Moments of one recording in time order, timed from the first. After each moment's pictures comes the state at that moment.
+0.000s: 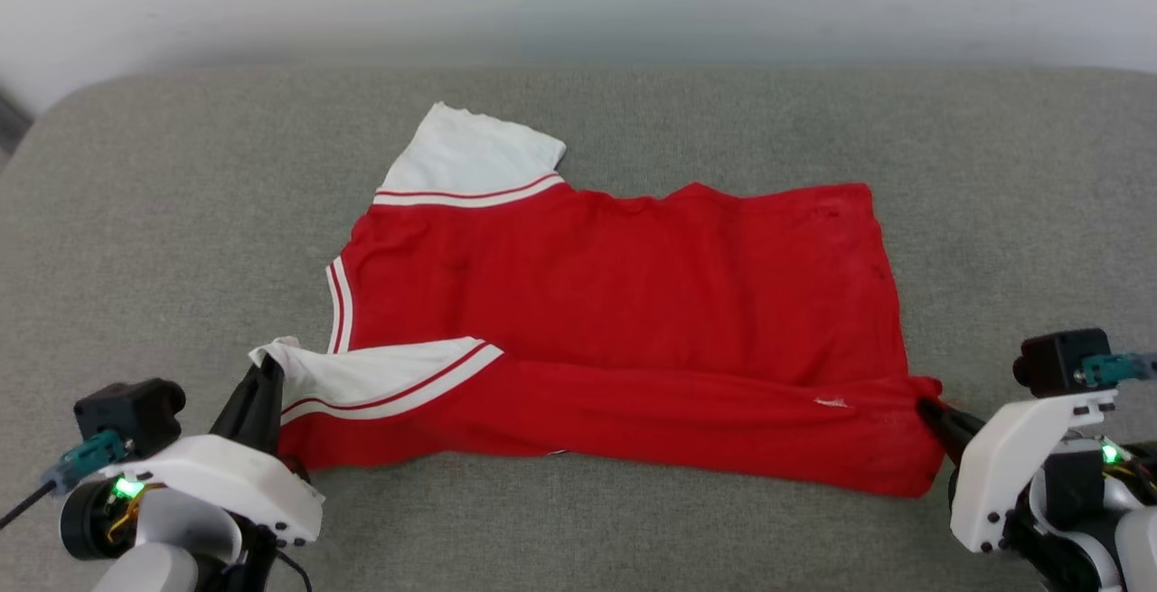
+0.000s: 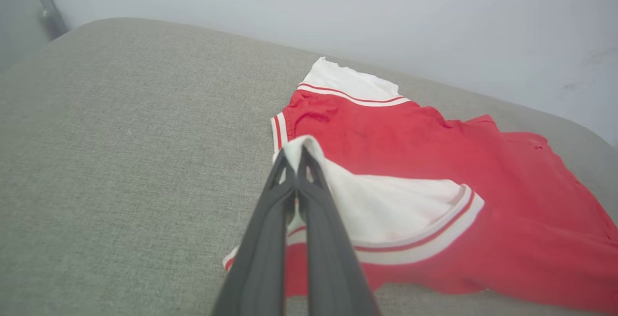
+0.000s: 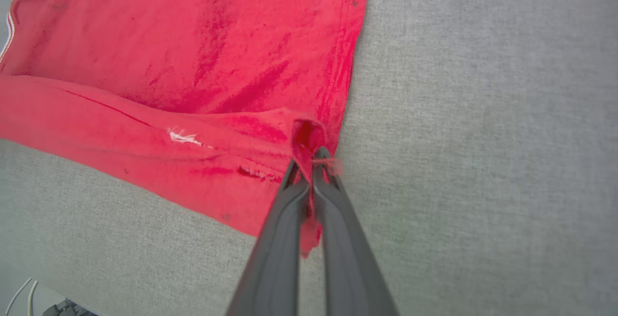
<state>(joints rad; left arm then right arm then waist) -0.08 0.56 -0.34 -0.03 -0.85 0.27 -0.07 -0.08 -0.23 0.01 0.02 0.40 0.13 0.62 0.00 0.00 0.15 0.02</state>
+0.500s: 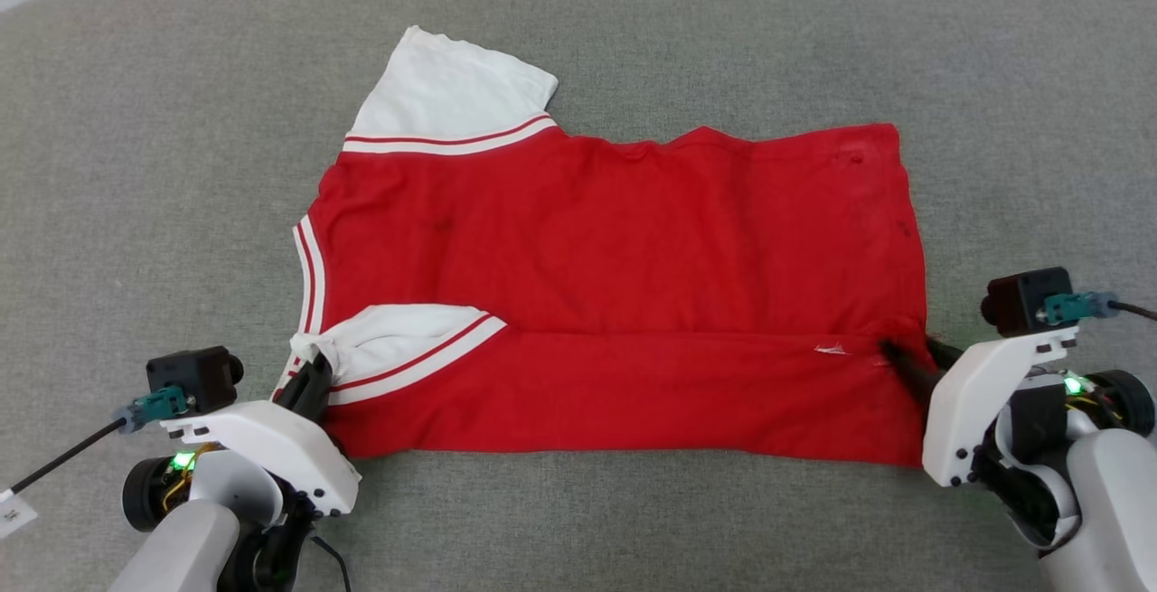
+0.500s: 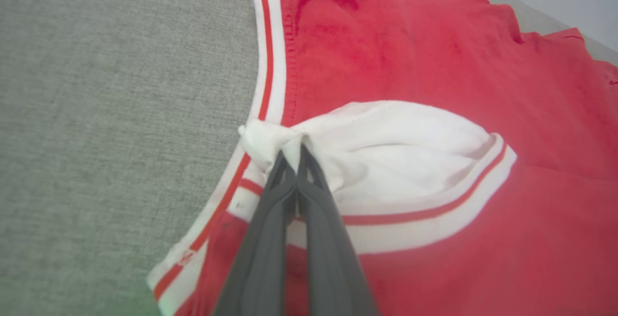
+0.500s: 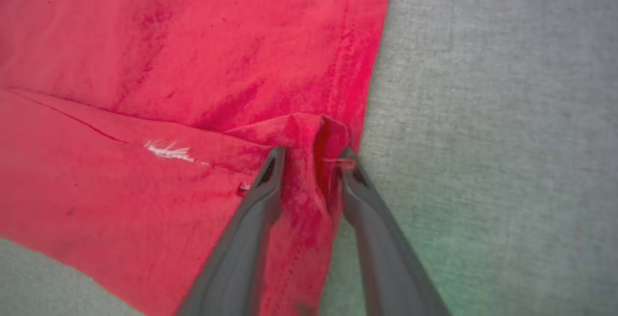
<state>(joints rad) -0.26 0.48 -0.42 0.26 -0.88 0.14 -0.01 -0.31 -0.27 0.13 0.30 0.40 0.13 0.48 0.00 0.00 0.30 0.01</state>
